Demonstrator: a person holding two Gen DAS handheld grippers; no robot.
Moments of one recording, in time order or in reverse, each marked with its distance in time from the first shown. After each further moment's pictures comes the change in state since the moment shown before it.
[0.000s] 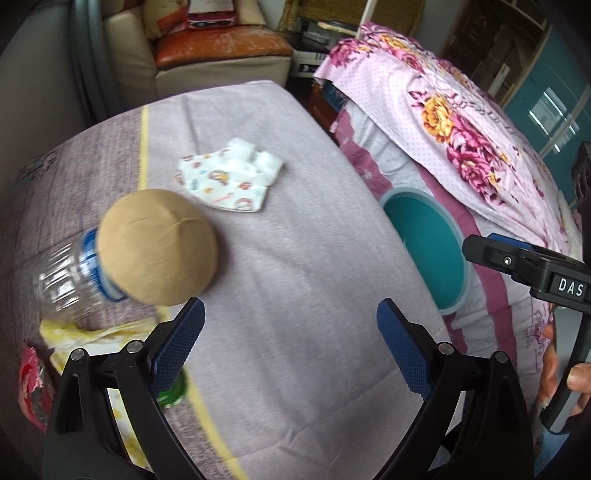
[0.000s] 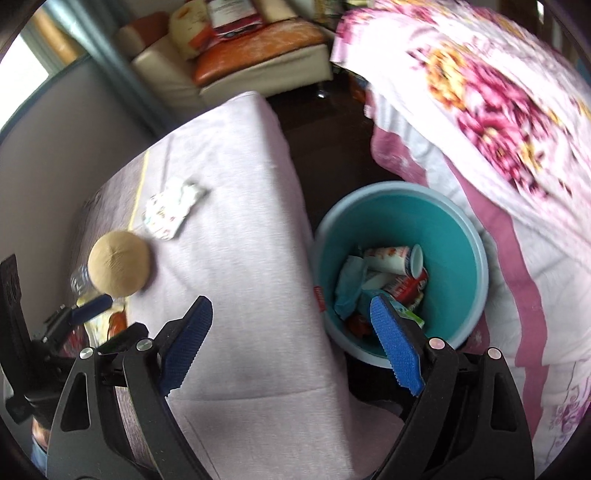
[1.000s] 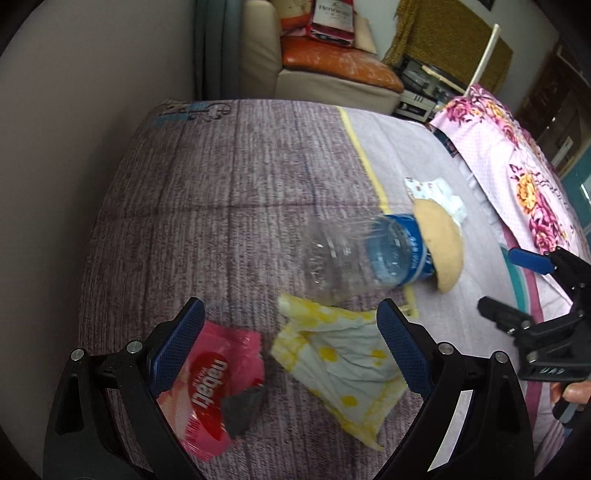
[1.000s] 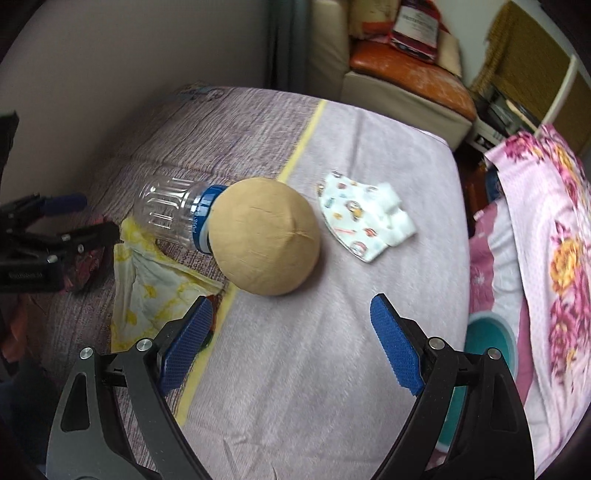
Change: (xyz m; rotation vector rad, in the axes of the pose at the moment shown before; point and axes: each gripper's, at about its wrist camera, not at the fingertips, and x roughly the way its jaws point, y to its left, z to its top) left arm -0.056 0.202 -0.038 -0.247 -0.071 0.160; right arm 0.069 0.226 -0.011 -0.613 0.038 -0.036
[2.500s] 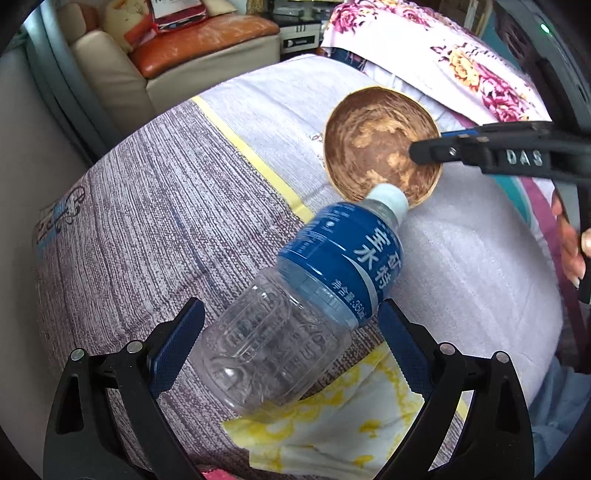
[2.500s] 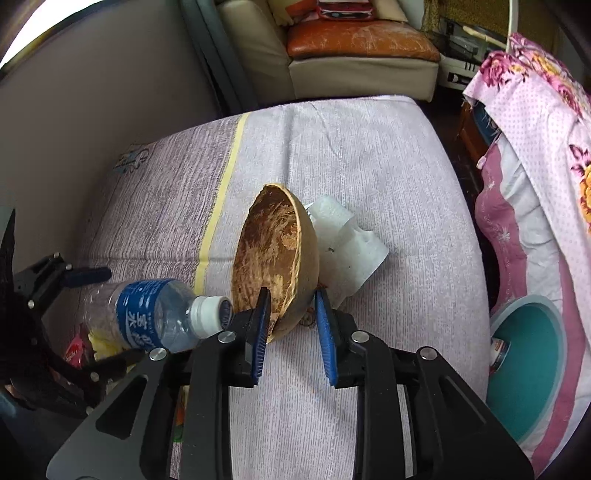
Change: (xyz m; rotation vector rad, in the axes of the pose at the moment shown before) left arm 0.070 -0.081 0.045 0.542 0.142 -0.094; right arm 0.056 -0.100 0.029 0.412 -0.013 0.128
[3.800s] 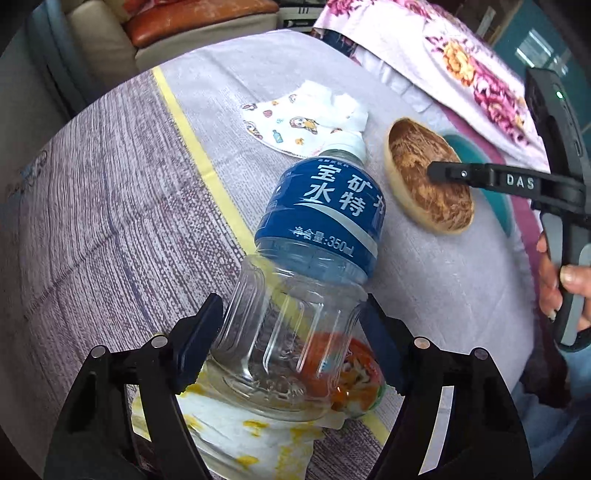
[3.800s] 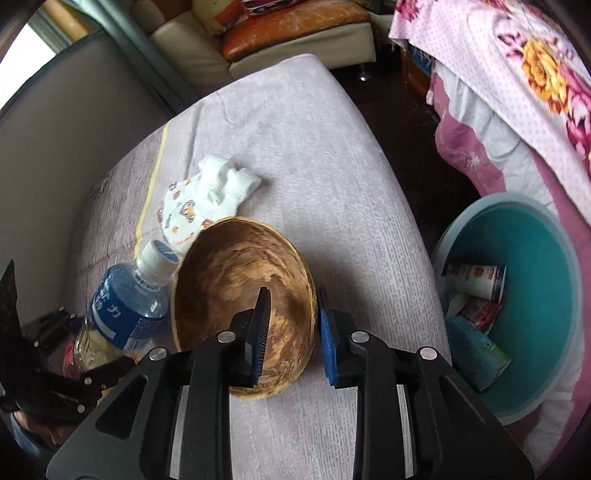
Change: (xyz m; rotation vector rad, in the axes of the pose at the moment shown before) left arm 0.015 -0.065 -0.001 -0.081 0.089 -0.060; right arm -0.011 -0.102 -0.061 0.262 0.025 0.058
